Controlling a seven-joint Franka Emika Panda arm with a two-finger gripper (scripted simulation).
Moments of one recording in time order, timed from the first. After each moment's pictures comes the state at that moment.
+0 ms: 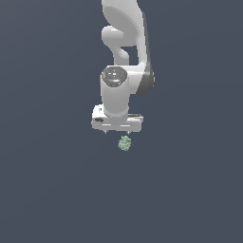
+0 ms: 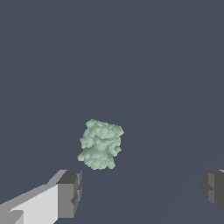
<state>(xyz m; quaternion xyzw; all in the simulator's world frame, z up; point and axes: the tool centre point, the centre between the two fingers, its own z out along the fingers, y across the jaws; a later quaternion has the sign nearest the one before) -0.005 -0.019 0.141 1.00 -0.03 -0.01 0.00</state>
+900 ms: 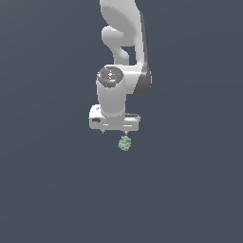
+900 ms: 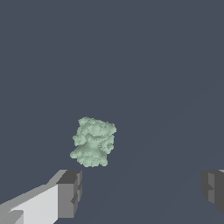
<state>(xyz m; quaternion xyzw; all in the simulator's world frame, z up) -0.008 -0.030 0.142 1.00 -0.03 -0.02 0.00</state>
